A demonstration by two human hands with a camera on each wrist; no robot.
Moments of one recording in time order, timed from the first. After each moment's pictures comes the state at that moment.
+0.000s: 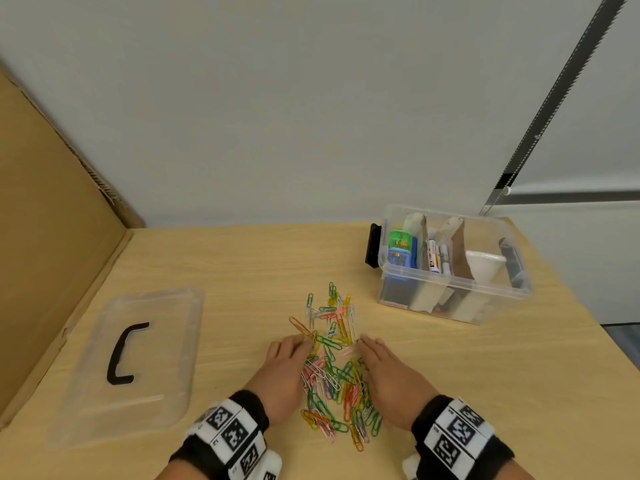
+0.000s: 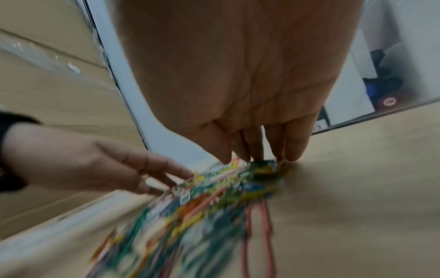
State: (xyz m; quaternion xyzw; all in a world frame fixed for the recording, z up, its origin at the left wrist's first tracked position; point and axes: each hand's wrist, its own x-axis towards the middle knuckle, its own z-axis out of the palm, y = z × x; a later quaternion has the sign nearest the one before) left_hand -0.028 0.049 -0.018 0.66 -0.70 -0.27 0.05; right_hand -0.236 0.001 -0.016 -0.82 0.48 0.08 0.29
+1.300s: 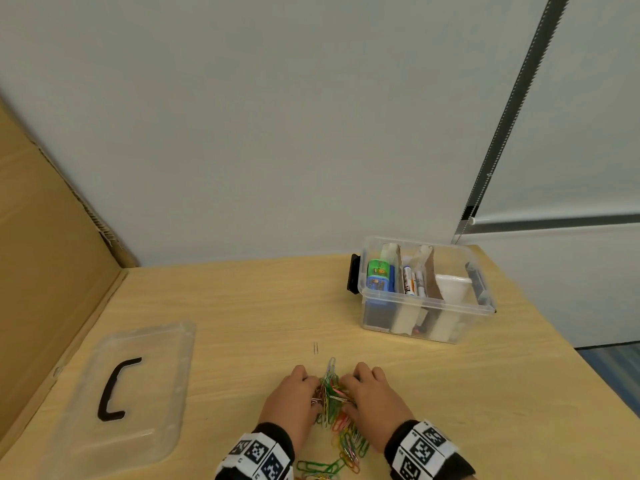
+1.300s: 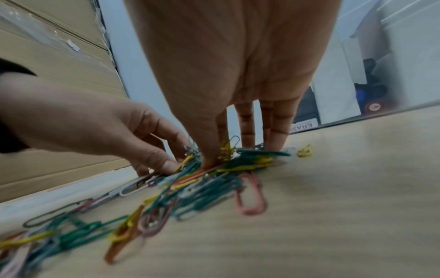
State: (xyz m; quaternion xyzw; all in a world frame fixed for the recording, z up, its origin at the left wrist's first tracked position) left_hand -0.067 0.048 -0.015 0.69 -0.70 -0.20 0.07; right_hand -0.228 0.011 -0.018 -0.84 0.50 0.02 0.18
